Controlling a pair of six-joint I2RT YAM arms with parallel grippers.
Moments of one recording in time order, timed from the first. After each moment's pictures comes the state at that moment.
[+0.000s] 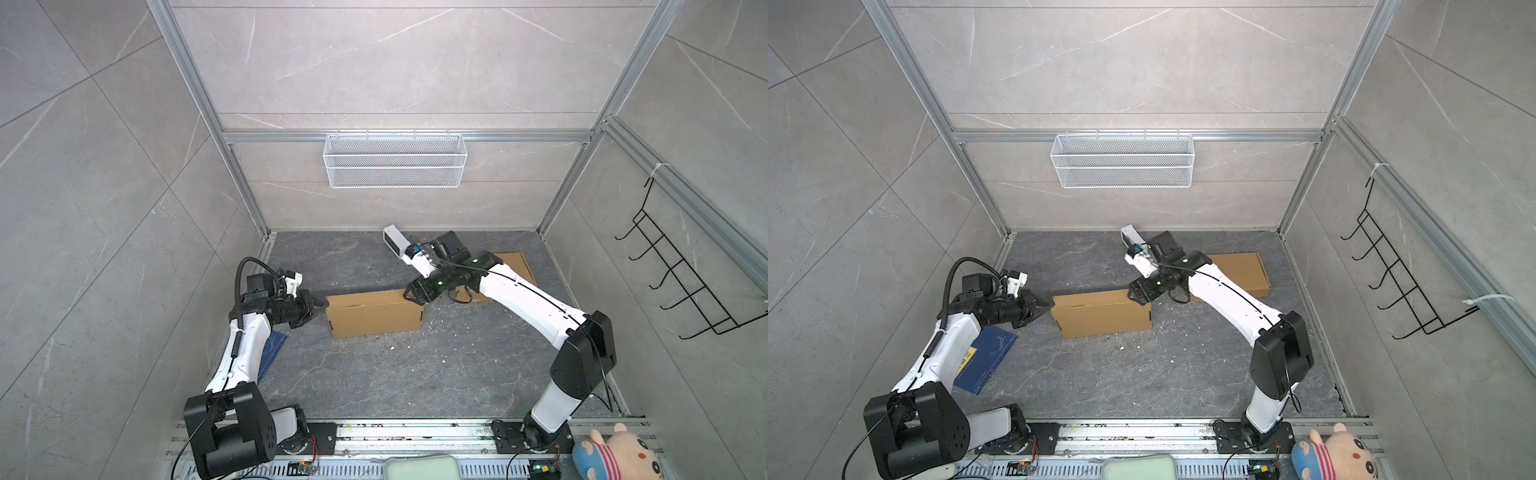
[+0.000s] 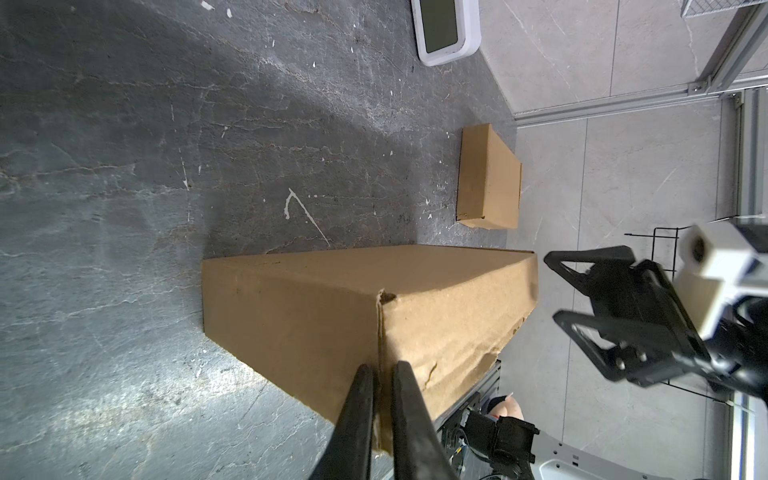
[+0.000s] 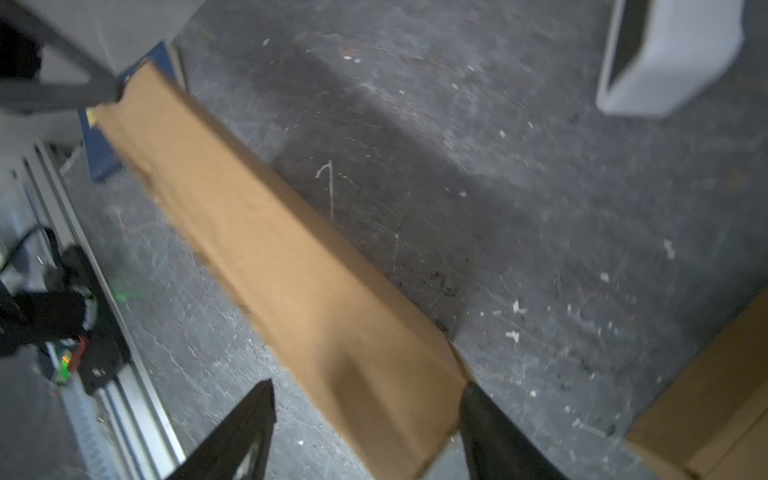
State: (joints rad) left arm 0.20 1.25 0.88 -0.69 0.84 -0.32; right arm 0.68 1.75 1.62 -0.82 -0.28 -0.16
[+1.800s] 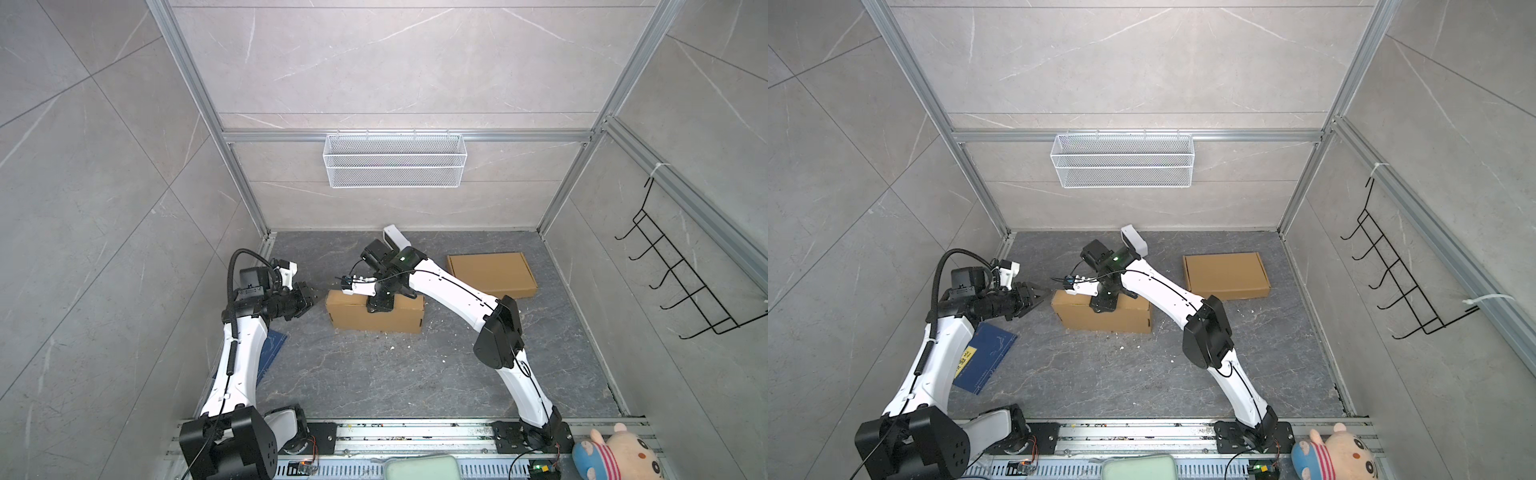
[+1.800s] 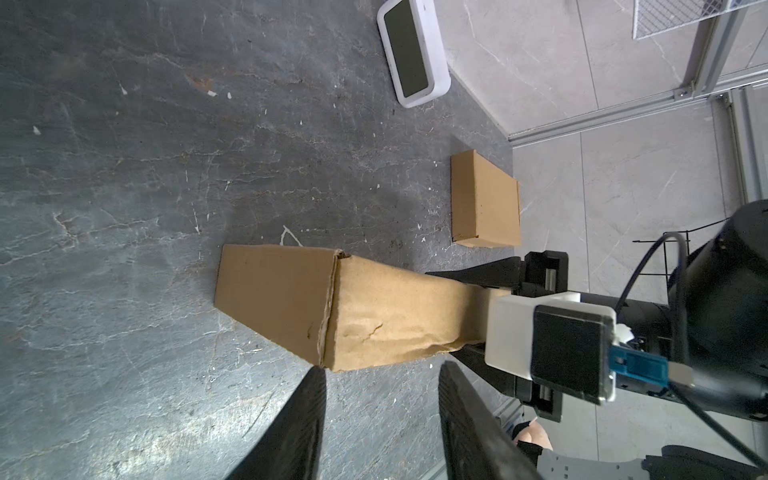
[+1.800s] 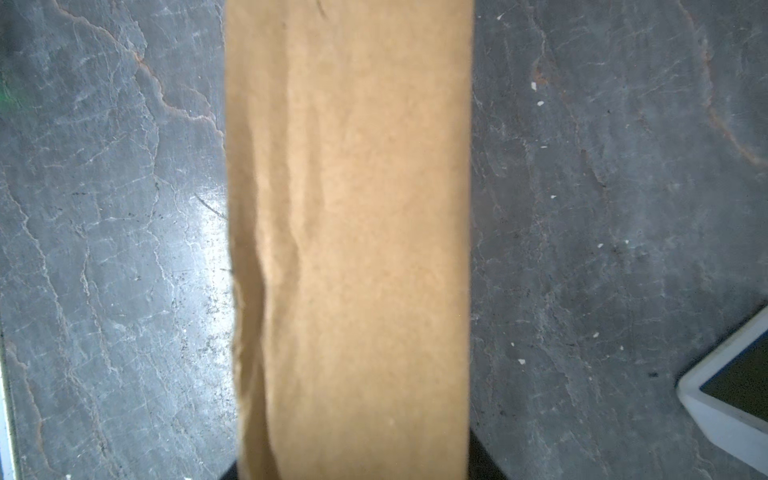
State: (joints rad) left arm 0.20 1.16 0.98 -0.72 0.79 -0.33; right arm 0.85 2.28 2.26 -1.15 -0.17 -0.64
